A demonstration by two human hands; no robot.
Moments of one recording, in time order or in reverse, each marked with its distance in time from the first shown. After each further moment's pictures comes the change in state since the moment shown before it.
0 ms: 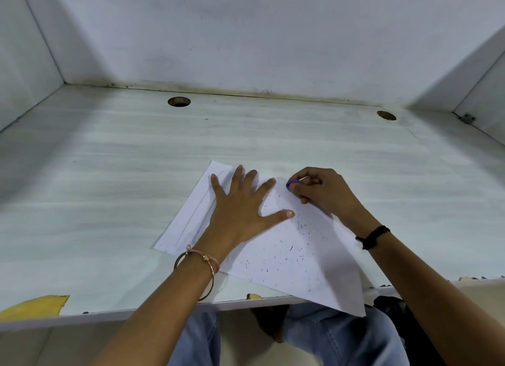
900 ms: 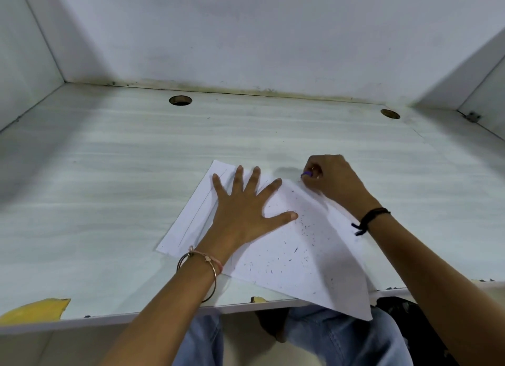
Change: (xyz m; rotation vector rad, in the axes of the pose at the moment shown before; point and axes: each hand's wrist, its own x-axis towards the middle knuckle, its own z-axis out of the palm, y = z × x) left_hand 0.003 -0.002 0.003 -0.009 -0.074 -0.011; right_hand 0.028 -0.007 -0.008 -0.573 0.094 -0.114
